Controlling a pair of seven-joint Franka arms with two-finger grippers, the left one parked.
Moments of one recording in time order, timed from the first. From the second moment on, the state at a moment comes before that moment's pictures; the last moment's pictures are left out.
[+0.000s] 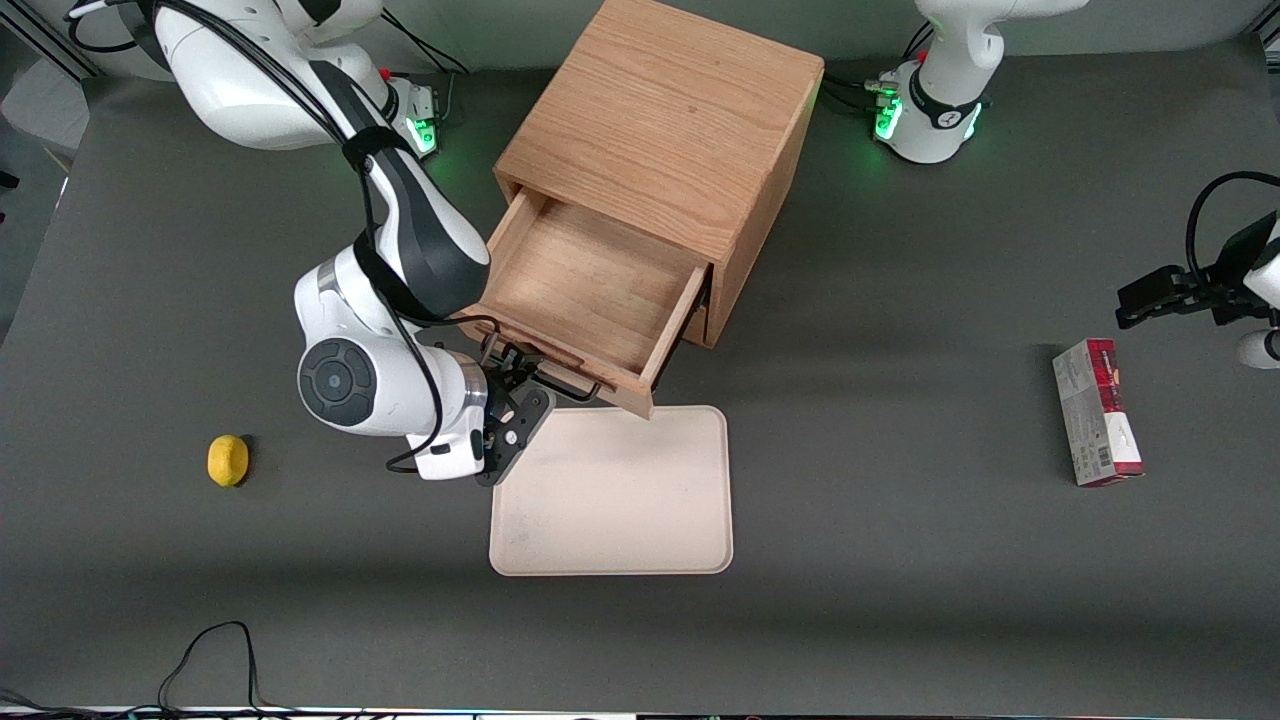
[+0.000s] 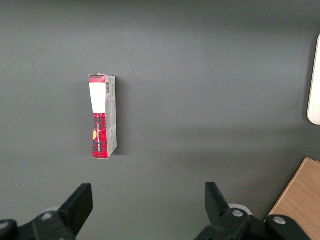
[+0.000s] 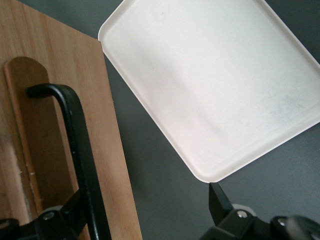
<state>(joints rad) 0.34 0.64 0.12 -1.24 0.19 1.75 -0.49</state>
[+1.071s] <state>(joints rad) 0.31 0.66 0.12 -1.21 0.19 1.79 -0.49</state>
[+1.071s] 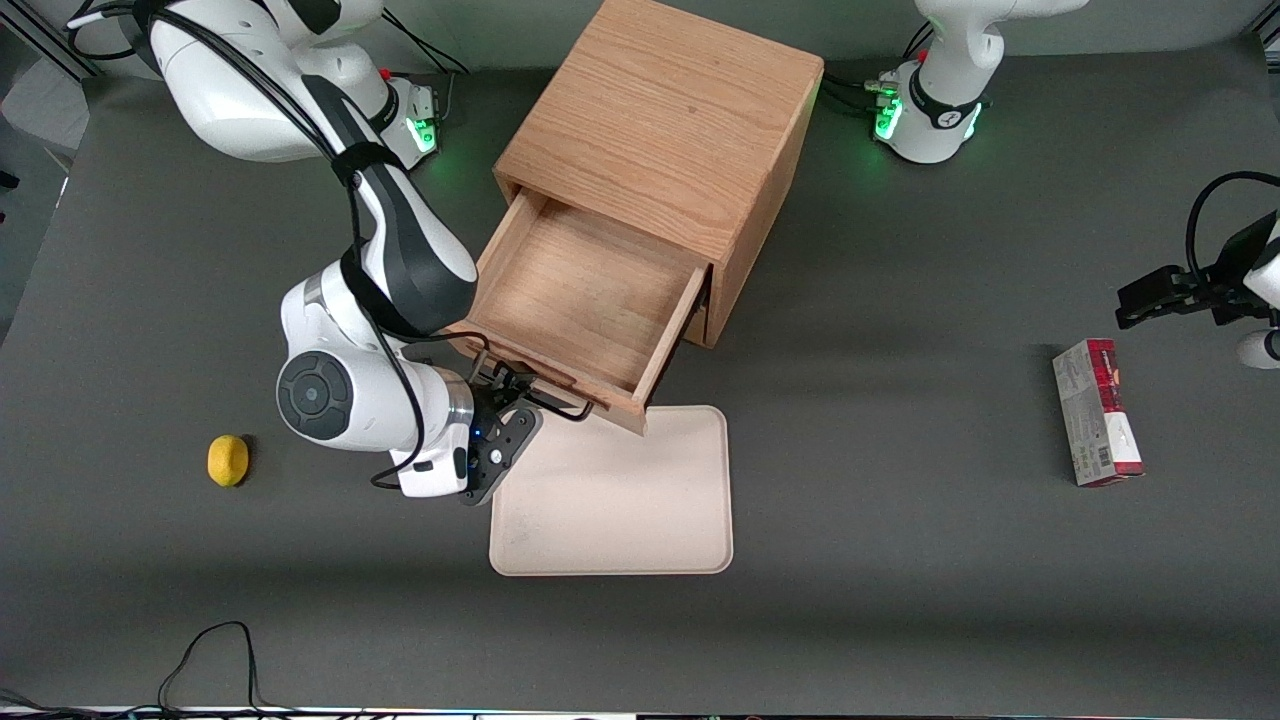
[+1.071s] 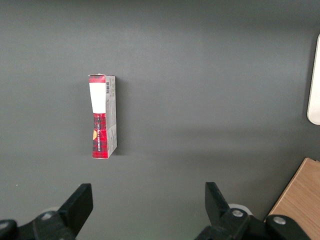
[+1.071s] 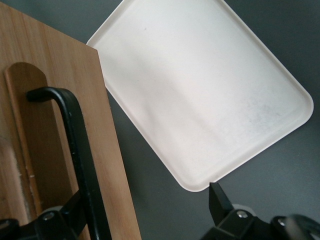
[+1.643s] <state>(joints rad) 0.28 0.68 0.12 -1.19 0.19 1.83 -0.49</state>
